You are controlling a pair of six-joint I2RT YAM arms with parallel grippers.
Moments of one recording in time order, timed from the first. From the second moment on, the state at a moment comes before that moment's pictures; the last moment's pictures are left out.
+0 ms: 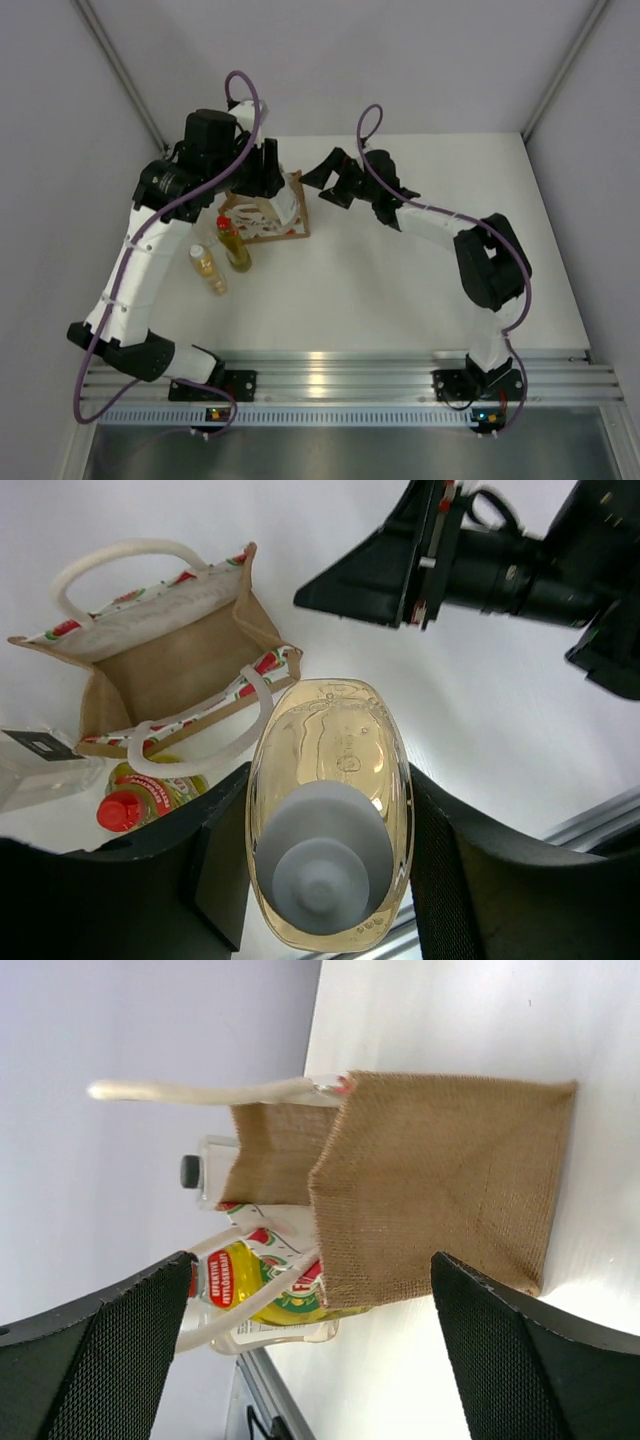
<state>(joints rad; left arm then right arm) -0.46 1.42 1.94 -1.08 0.02 -0.18 0.58 1.95 1.36 0.31 -0.34 1.05</state>
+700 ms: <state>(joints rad) -0.83 1.27 1.40 -0.98 -0.27 -0.30 0.35 1.40 1.13 -0.04 -0.34 0.59</state>
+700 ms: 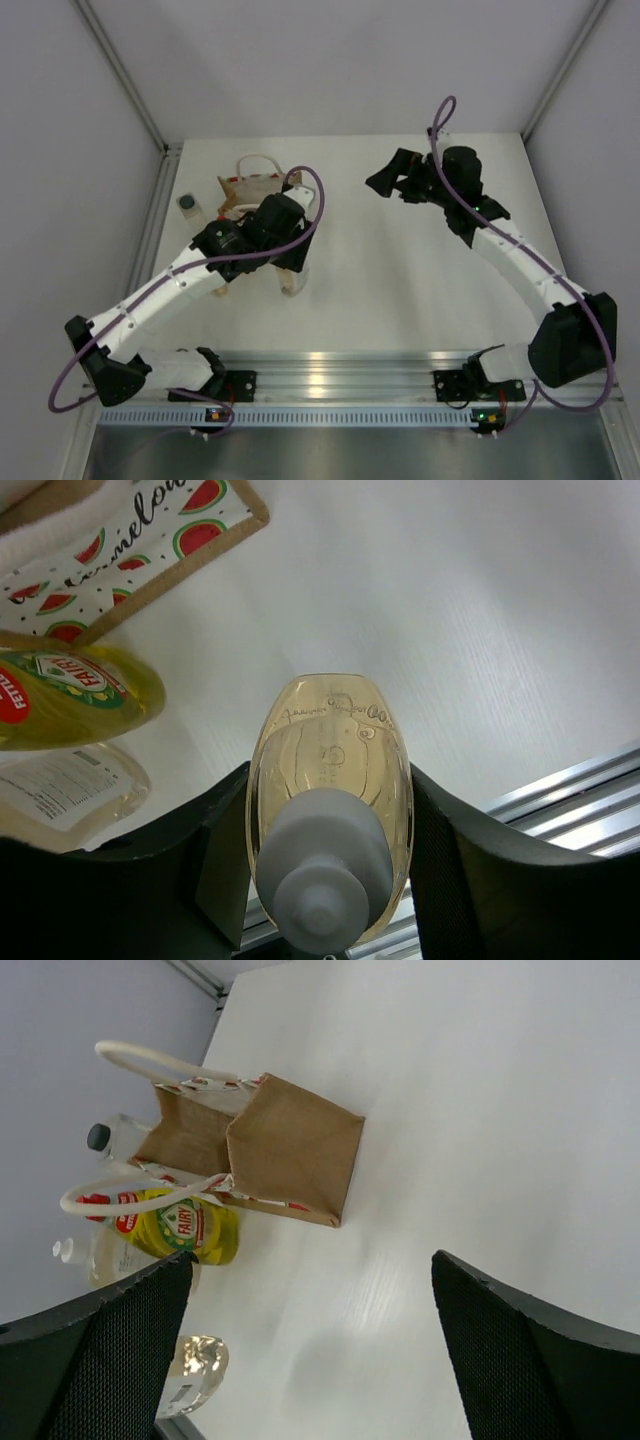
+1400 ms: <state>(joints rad) -0.84 1.11 0.90 -0.75 -0.42 -0.45 0.34 1.07 1.05 -0.32 -0.12 0.31</state>
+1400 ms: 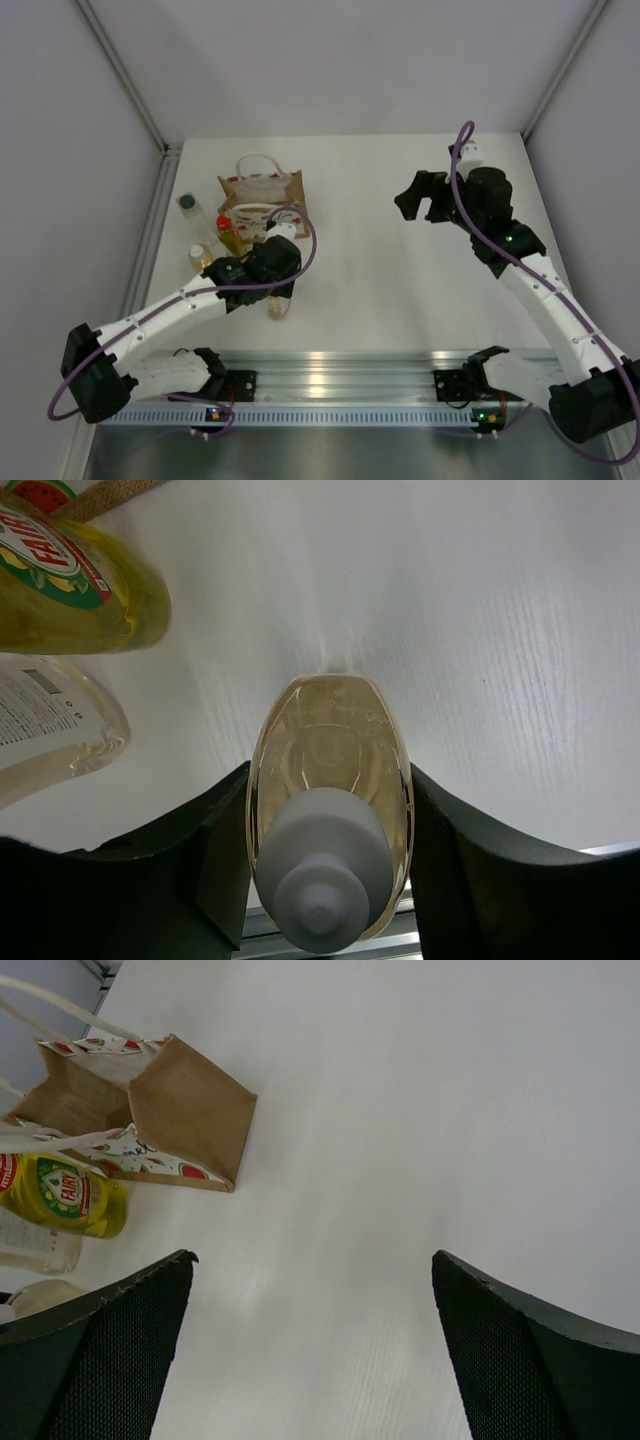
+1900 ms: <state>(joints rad) -0.85 1.11 0.83 -0.65 -0.51 -0.53 0.34 1.08 1.05 -0.33 -0.14 0.31</state>
